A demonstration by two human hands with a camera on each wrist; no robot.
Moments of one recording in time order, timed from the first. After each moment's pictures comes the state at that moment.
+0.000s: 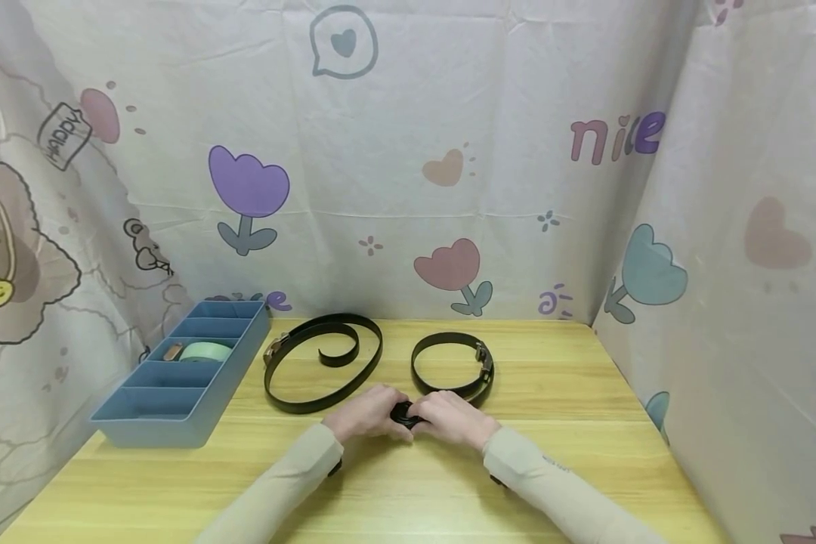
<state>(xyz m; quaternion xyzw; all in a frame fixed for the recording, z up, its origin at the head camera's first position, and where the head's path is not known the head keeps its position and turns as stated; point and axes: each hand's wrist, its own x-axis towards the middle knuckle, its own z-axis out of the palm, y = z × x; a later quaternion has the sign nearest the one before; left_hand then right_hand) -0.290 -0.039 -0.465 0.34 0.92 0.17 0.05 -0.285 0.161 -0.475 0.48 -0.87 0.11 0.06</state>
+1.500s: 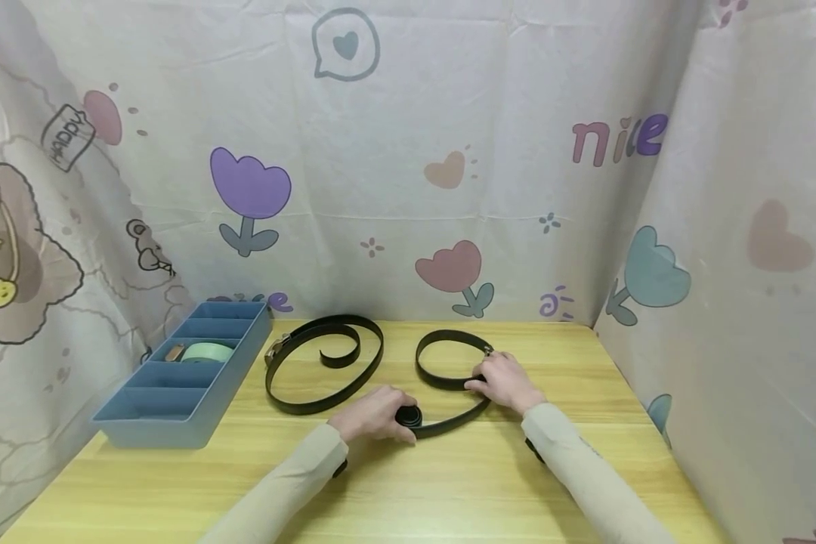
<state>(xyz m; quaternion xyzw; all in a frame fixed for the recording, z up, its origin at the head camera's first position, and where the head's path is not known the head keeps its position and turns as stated) -0.286 -0.032 -0.462 0.34 0.93 0.15 0.06 -0.336 0.253 -0.470 0.28 -0.95 0.06 0.13</state>
